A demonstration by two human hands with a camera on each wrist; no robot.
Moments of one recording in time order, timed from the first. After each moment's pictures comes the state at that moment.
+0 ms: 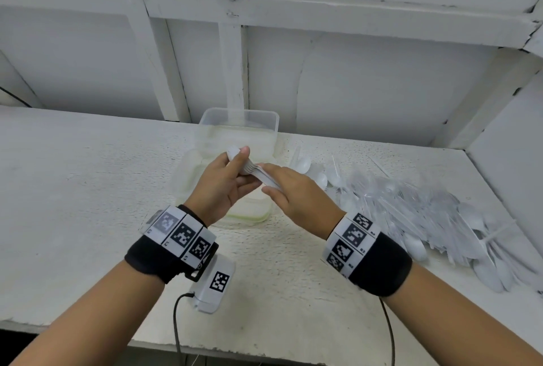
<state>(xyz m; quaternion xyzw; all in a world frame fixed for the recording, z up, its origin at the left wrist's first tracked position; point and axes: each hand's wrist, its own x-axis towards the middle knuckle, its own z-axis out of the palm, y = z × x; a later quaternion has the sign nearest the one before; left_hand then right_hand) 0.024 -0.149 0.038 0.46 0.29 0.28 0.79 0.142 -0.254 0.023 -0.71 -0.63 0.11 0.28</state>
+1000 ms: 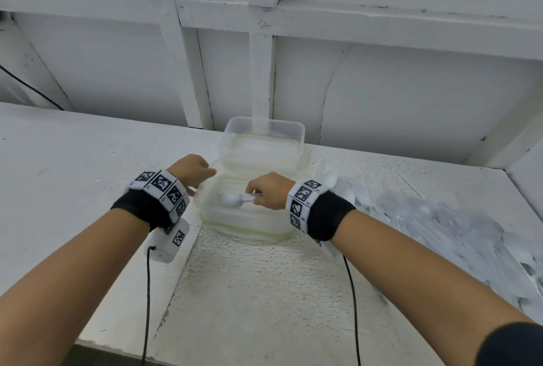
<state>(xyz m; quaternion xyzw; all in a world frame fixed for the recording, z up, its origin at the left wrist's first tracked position) -0.011 -0.019 0.026 0.76 0.54 0.01 0.36 0.133 -0.131 0.012 -0.71 -0.66 0.25 0.01</state>
